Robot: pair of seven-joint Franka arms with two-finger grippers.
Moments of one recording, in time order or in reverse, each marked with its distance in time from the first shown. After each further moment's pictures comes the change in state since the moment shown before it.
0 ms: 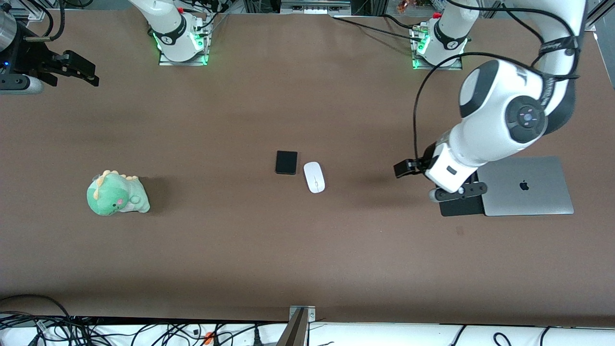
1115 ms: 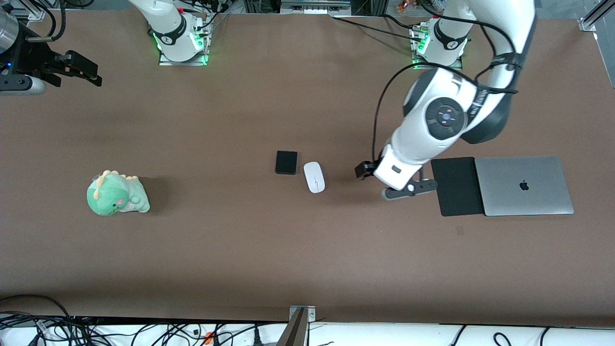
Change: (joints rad) left arm -0.152 0.083 0.007 0.018 0.063 0.102 -0.182; right arm 0.000 0.000 0.000 -0.002 0.021 0.001 0.000
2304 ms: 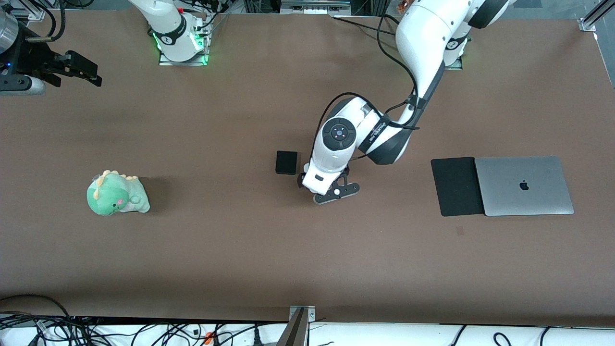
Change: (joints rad) left arm -0.214 0.357 0.019 0.245 0.097 0.153 -0.305; right arm 0.000 0.000 0.000 0.000 0.001 0.001 0.000
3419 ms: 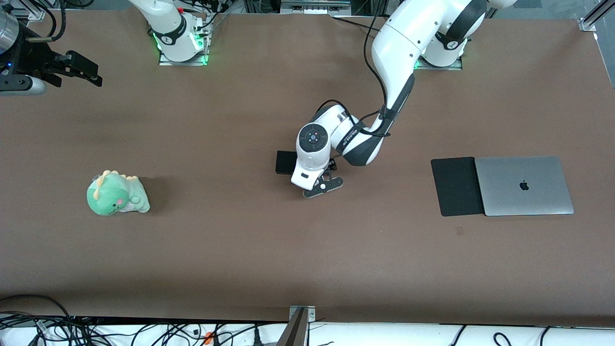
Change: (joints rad) left arm -0.086 0.110 0.032 0.005 0.026 0.017 -0.113; right arm 0.000 0.000 0.001 0.000 0.002 0.000 0.000
